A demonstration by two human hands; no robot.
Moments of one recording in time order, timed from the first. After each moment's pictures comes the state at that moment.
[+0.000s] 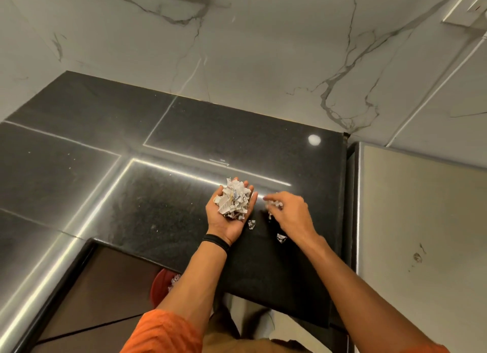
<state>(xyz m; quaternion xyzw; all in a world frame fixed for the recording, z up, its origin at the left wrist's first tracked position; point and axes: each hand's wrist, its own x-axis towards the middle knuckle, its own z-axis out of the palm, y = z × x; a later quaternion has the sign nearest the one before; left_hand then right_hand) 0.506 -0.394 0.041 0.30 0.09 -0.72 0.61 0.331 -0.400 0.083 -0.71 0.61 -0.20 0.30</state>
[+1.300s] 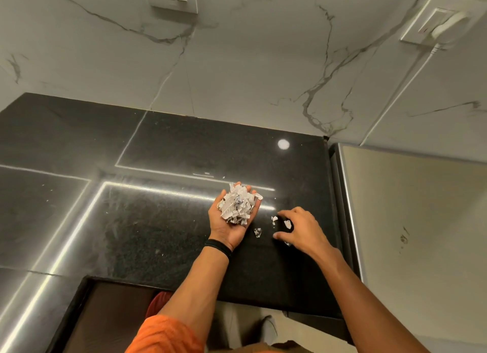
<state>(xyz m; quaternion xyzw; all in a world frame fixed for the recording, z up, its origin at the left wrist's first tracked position) 0.530 -0.405 0.060 0.27 0.08 -0.79 0.54 0.328 -0.373 0.080 -0.67 0.69 0.00 0.27</state>
